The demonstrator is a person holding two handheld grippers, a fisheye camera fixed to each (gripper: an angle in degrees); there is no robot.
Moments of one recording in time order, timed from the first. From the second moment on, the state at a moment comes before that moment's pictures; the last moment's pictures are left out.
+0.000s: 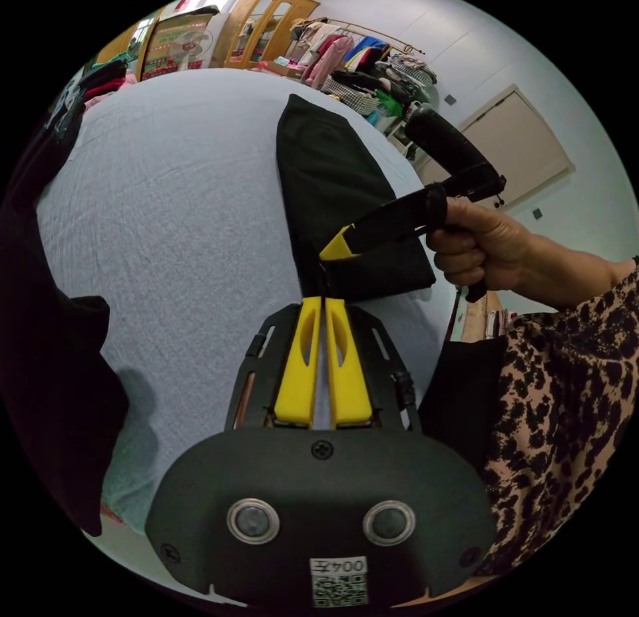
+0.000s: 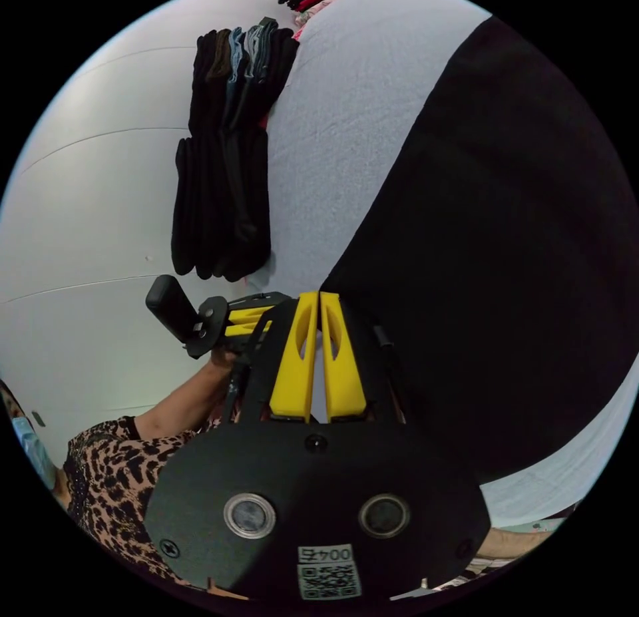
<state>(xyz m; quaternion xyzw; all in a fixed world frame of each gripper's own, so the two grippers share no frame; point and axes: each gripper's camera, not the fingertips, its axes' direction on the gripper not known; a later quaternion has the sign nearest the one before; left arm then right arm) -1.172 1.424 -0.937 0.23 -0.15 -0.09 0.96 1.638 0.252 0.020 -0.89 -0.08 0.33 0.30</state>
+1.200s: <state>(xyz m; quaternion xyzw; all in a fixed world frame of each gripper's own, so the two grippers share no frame) -1.247 1.386 -0.994 0.22 -0.02 -0.11 0.97 1.582 0.206 -0.026 -0.89 -0.08 0.34 0.30</state>
